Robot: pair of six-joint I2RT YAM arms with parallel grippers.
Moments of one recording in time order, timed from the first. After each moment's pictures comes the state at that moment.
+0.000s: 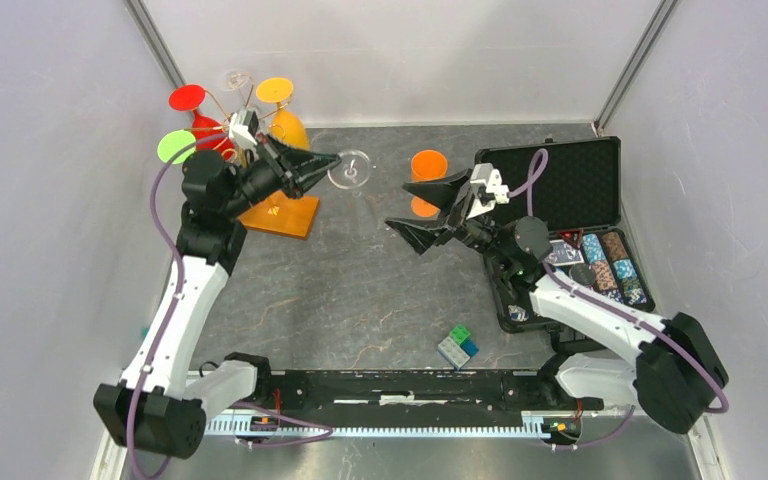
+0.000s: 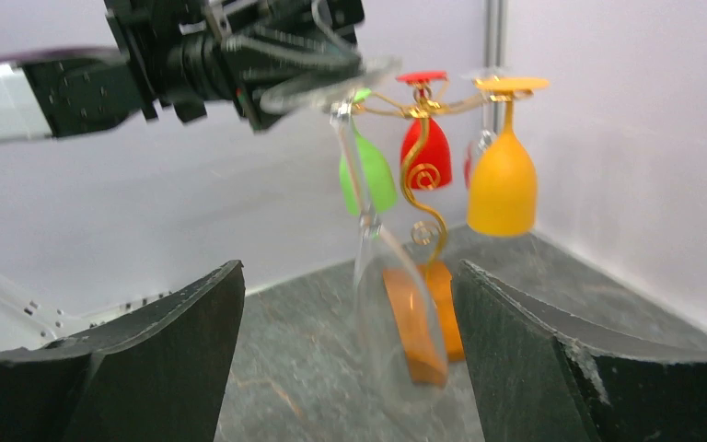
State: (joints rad) left arm -0.16 1.09 1.11 0.06 0.71 -1.37; right arm 0.69 1.16 0.68 0.91 -0.42 0.30
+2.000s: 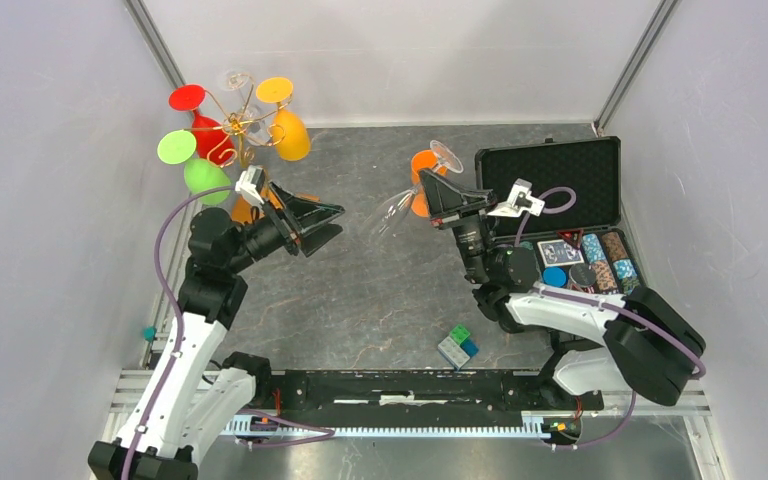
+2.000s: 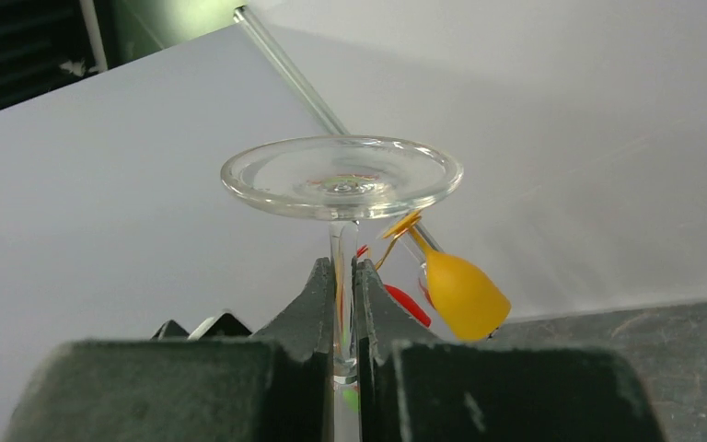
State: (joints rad) left arm -0.21 0.75 0.76 -0.02 0.70 -1.29; right arm 0.85 1.32 0.59 1.46 0.32 0.59
